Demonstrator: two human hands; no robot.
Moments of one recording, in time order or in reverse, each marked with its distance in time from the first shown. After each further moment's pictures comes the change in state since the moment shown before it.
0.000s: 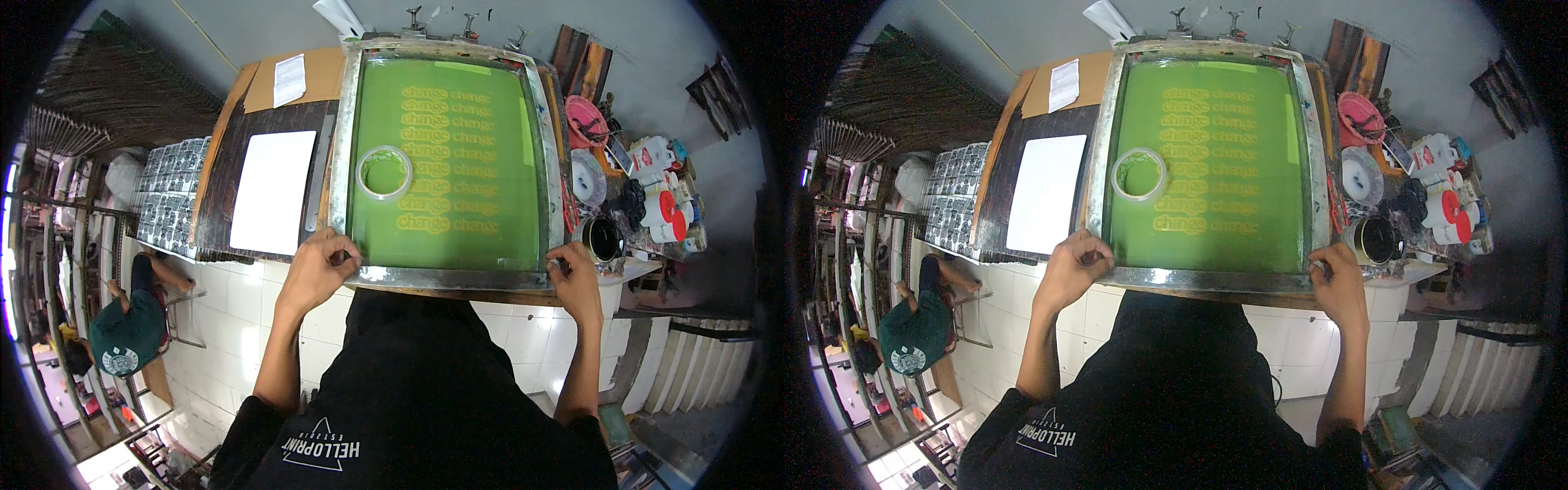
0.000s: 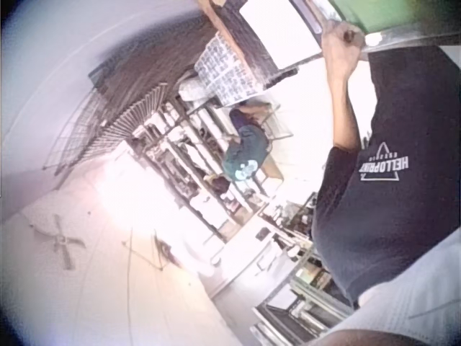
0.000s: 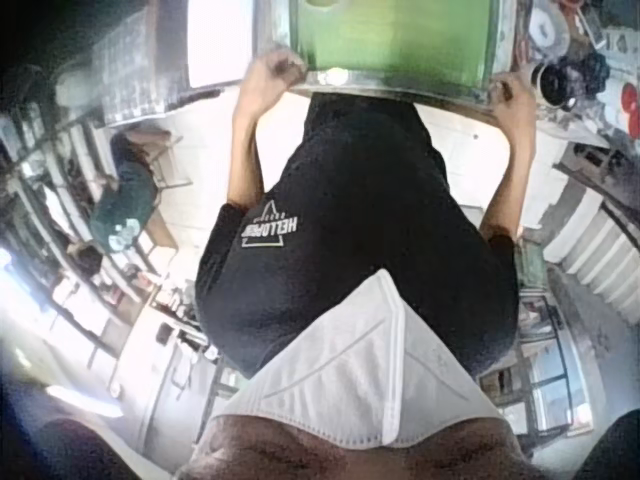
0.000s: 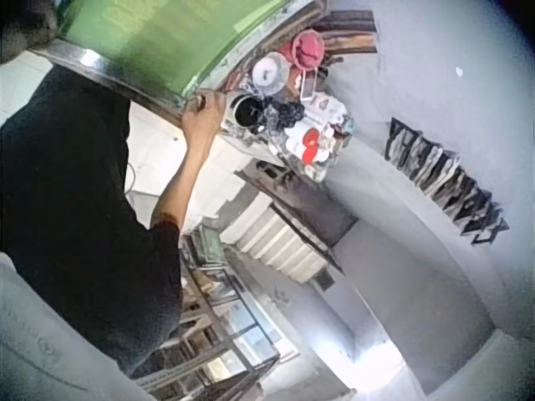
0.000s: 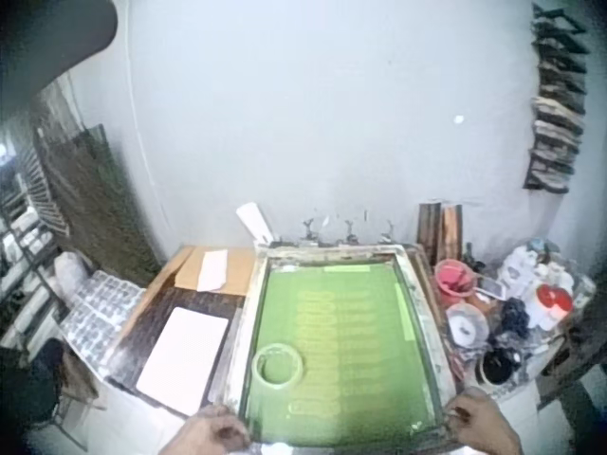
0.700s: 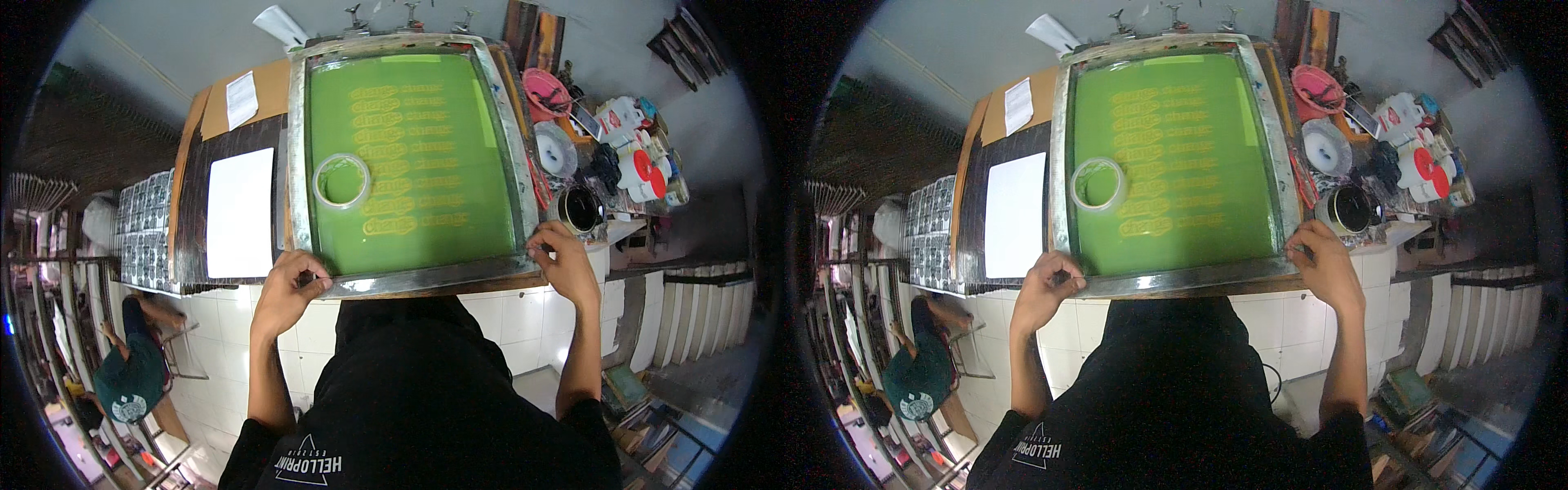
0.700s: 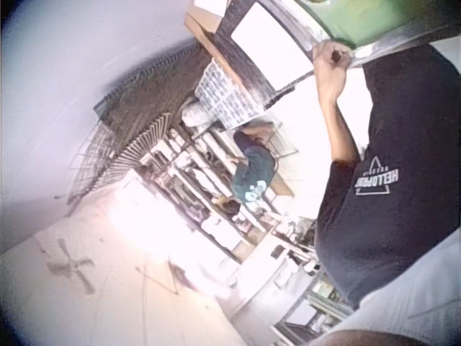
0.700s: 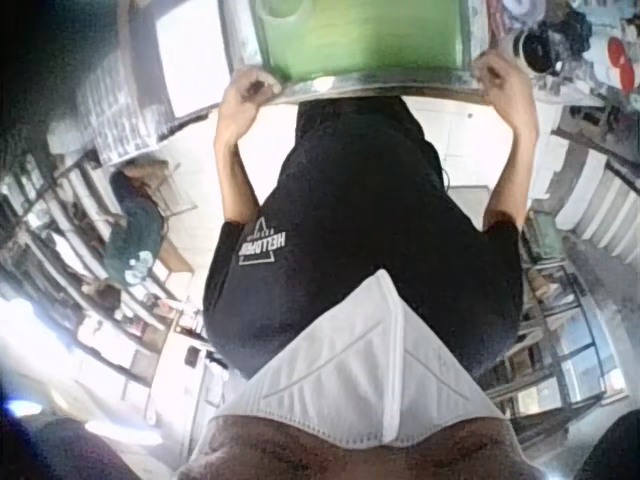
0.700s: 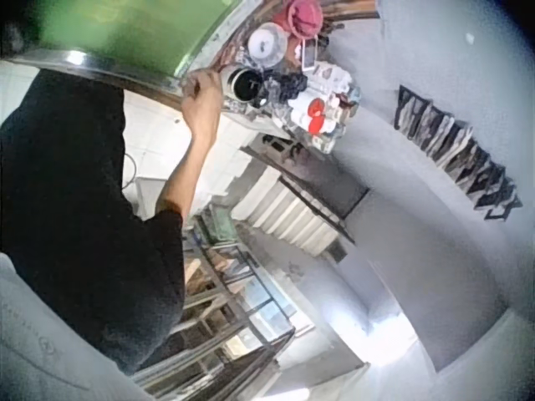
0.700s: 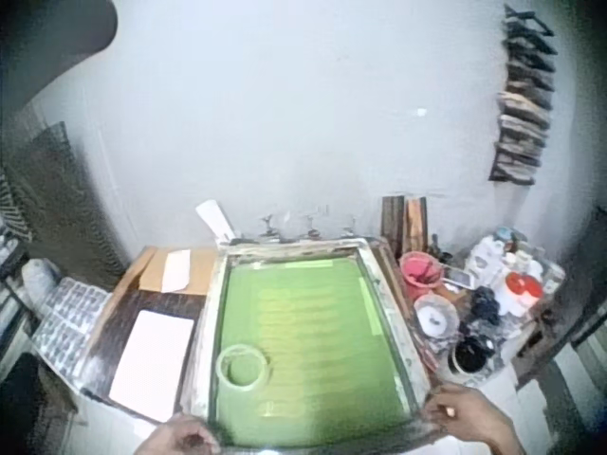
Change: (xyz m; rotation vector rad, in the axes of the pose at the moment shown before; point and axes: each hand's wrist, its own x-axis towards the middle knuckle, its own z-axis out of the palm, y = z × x) left_hand -0.001 -0.006 -0.004 -0.077 -0.086 0.047; right_hand -0.004 -0.010 -0.020 0.023 -0.084 -0.032
